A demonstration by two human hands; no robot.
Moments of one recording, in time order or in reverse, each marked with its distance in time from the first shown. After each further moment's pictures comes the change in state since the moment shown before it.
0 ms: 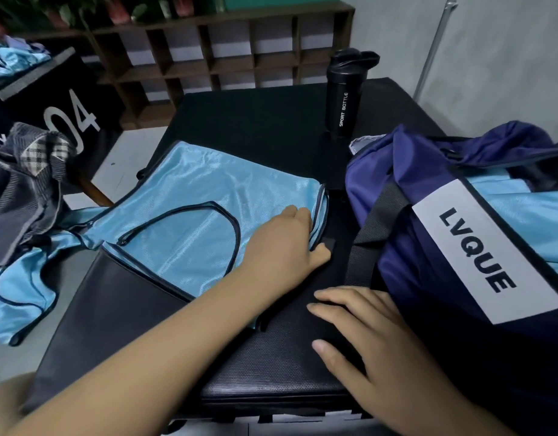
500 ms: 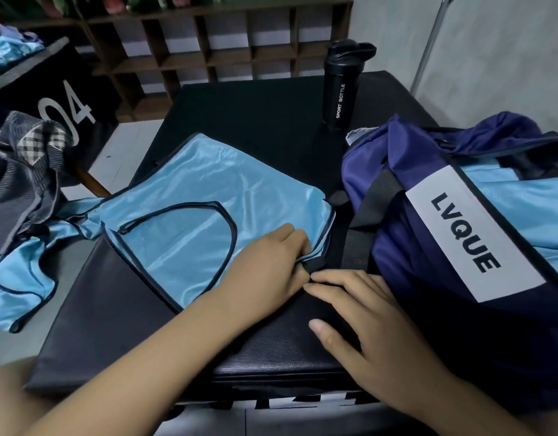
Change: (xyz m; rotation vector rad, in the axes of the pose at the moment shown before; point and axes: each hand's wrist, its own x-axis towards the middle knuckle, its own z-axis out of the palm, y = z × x) left_hand -0.055 -0.012 -0.007 -0.111 -0.057 0.189; right_hand -0.001 -0.006 -0.006 0.056 0.034 0.013
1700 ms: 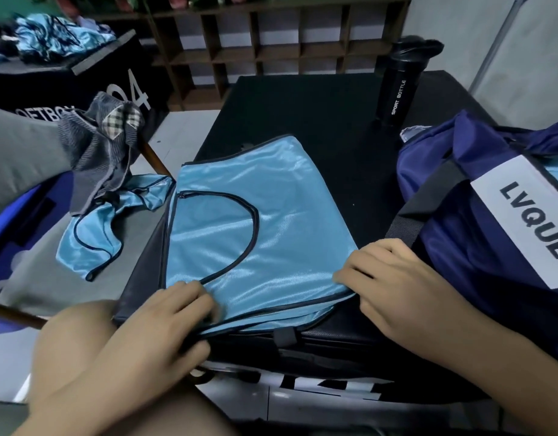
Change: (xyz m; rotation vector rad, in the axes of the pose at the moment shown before) left_hand -0.215 -0.055 -0.086 0.130 -0.111 -0.151; right_hand 0.041 -0.015 -0.009 -0.462 -0.204 -0.384
